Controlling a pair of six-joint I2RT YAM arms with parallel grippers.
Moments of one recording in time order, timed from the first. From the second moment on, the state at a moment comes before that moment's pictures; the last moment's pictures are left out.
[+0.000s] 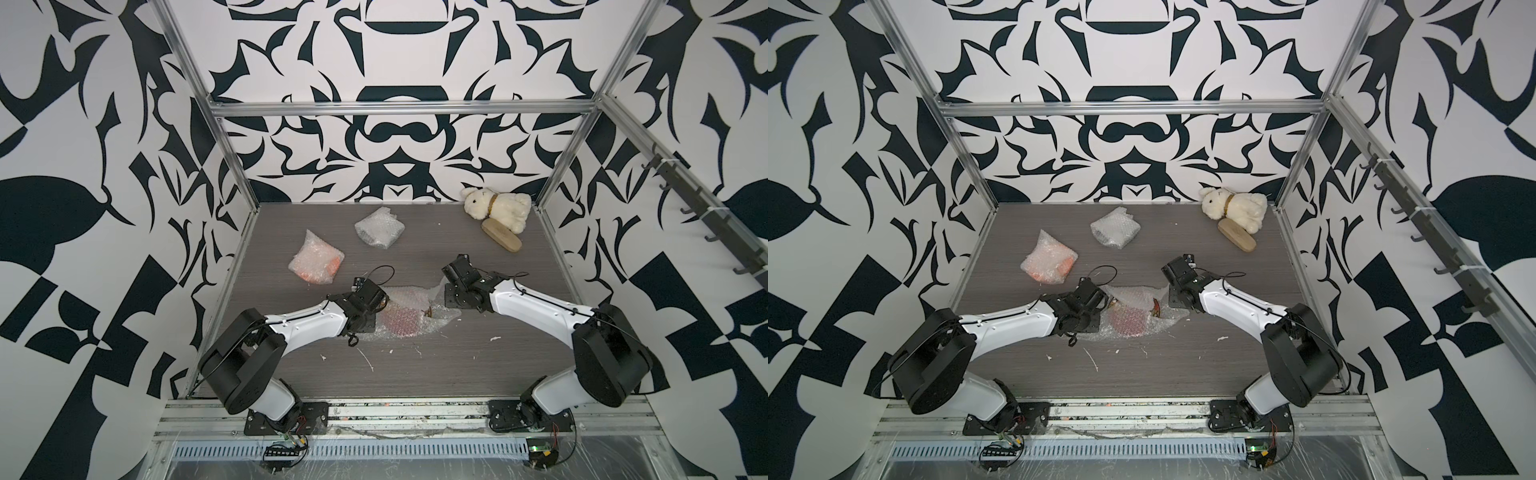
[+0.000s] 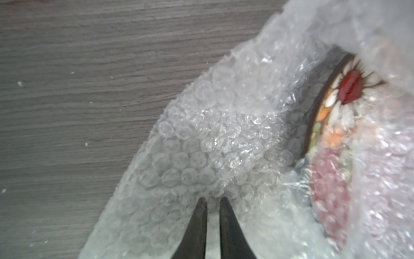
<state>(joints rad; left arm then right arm) -0.77 1.51 0.76 -0.47 -0.23 -0.64 0.59 1.50 0.92 -0.57 0.25 0.62</state>
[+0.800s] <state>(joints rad) -0.78 1.38 0.88 -0.58 -0.25 -0.55 0.59 1.18 0.81 -0.46 -0.01 0.52</state>
